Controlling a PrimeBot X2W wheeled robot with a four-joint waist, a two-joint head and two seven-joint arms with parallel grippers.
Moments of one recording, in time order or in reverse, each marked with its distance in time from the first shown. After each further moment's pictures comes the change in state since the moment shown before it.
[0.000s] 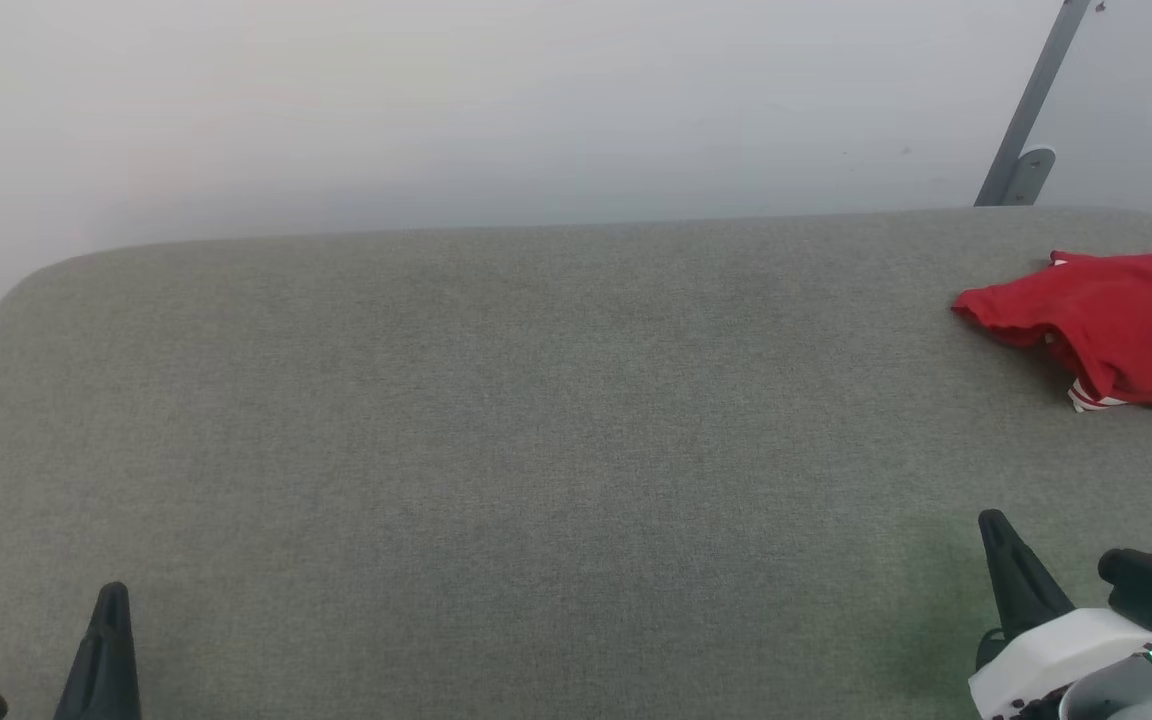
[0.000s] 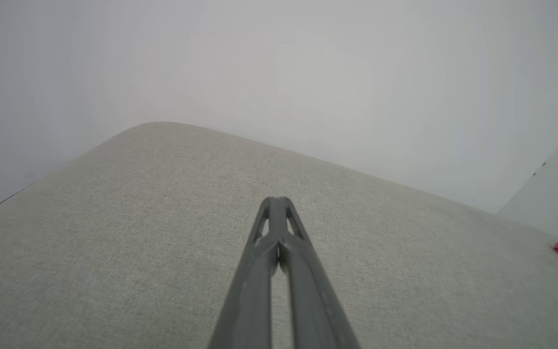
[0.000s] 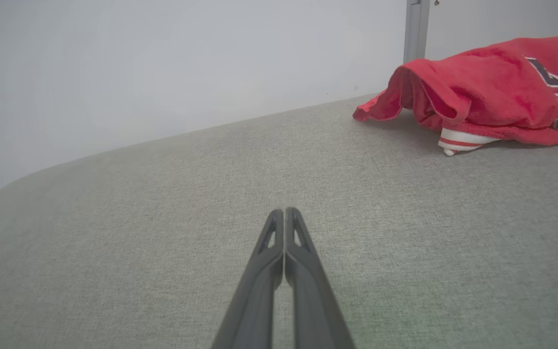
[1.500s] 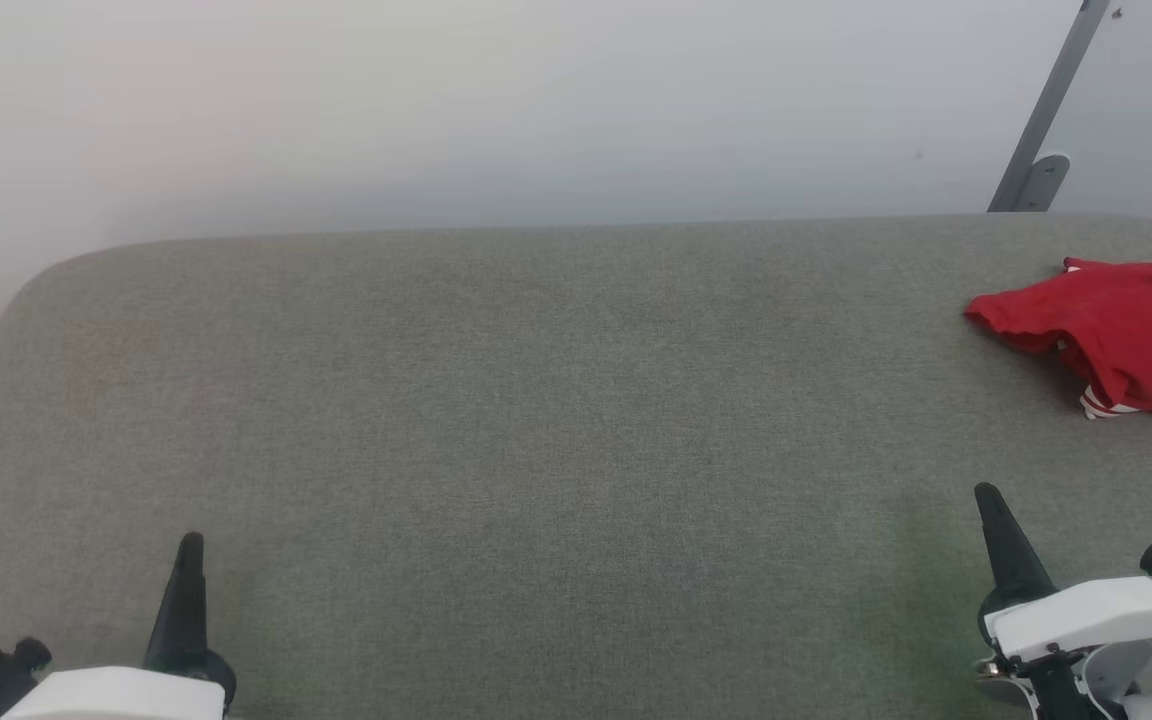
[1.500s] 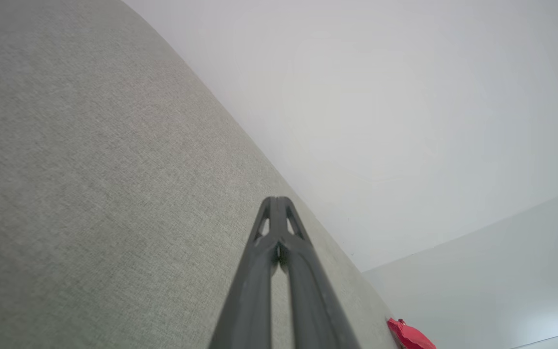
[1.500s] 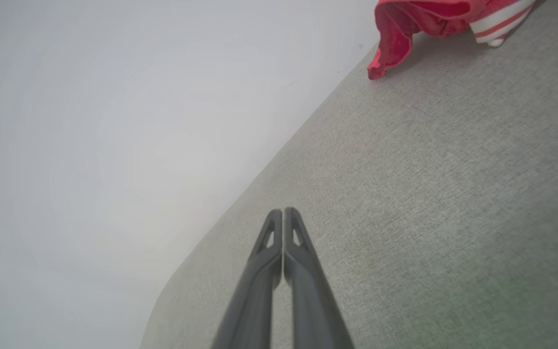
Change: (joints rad) left arm -0.135 -0.081 -0.045 0.074 -0.552 0.000 0.179; right arm -0.005 0.103 -0.103 -0.093 0.553 0.000 0.179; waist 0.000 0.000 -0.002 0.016
